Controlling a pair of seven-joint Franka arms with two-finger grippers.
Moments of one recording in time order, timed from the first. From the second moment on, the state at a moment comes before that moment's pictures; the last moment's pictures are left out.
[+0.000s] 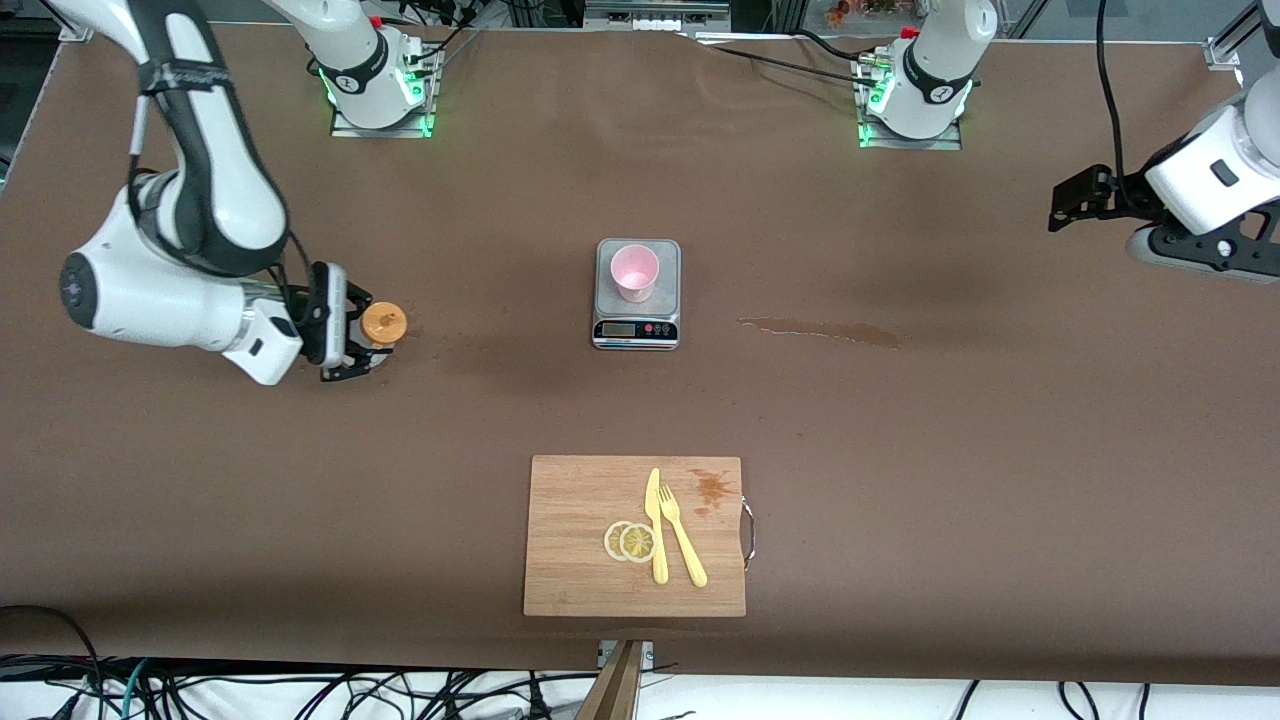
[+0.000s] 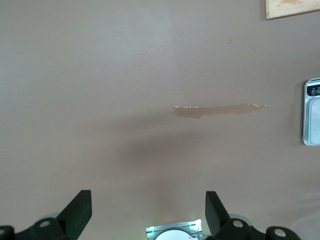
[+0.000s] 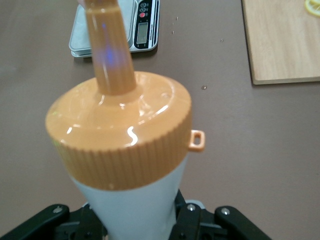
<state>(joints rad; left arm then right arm) 0.09 0.01 -0.12 -1.61 -0.01 1.46 0.12 0.19 0.30 -0.05 -1.89 0.48 1.99 -1.65</state>
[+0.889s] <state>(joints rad) 0.13 0.00 -0.13 -1.58 -0.02 1.47 0.13 0.52 0.29 -0.05 -1.82 0.05 1.96 -1.04</state>
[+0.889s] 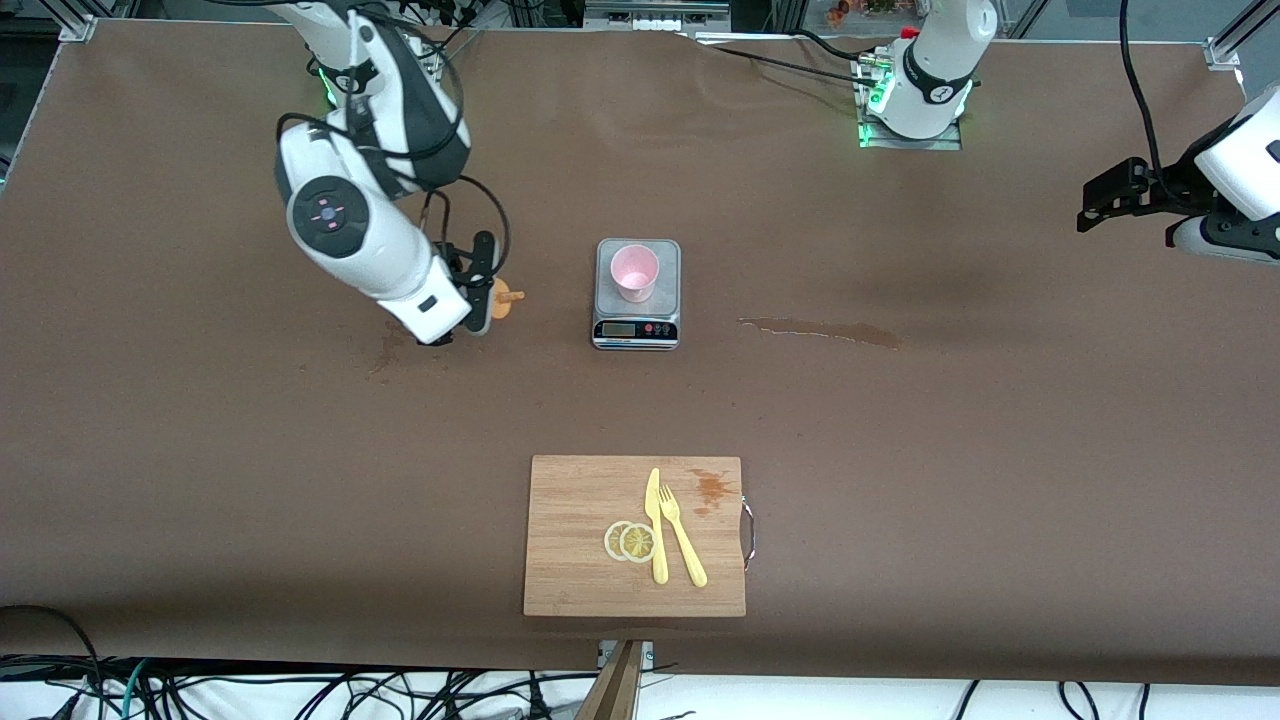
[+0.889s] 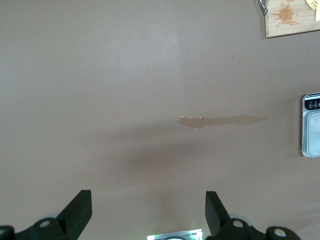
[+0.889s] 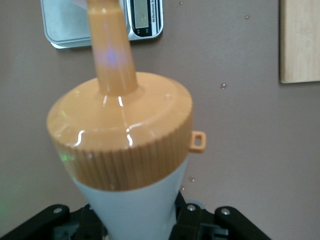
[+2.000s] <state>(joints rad) 0.13 0.00 -0.14 -1.58 -0.02 1.47 0.13 0.69 0.52 0.02 -1.62 -0.17 1.63 -0.81</state>
